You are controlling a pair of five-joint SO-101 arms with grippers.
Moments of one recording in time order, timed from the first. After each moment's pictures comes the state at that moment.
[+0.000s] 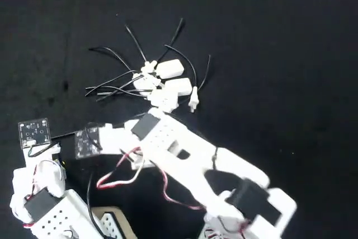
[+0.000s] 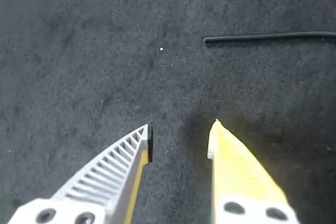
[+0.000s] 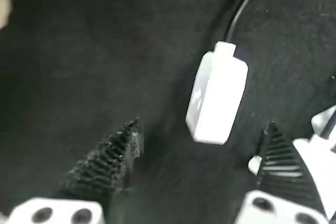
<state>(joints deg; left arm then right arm) -48.4 -103.9 92.0 73.5 -31.4 -52.2 -10.2 31.9 68.4 46.1</state>
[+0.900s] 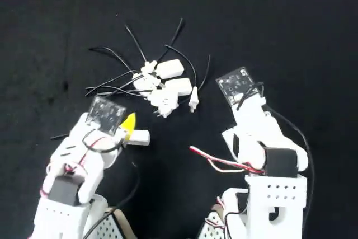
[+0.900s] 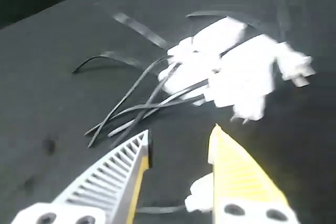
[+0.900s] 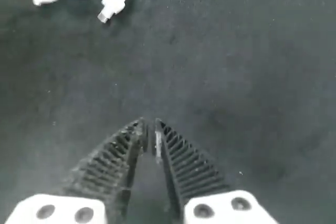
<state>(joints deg) 9.7 -86.5 79.0 49.4 -14.4 2.8 -64.2 52.4 79.9 27.2</state>
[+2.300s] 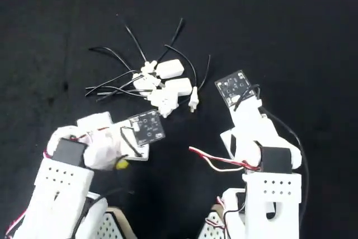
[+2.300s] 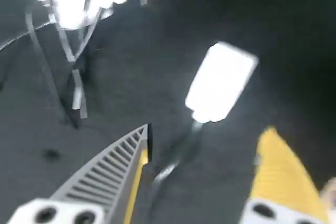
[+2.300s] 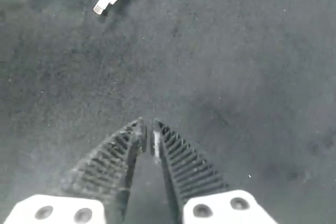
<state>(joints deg) 8.3 -60.4 60.5 70.2 -63.9 3.0 -64.2 57.8 76.0 26.8</state>
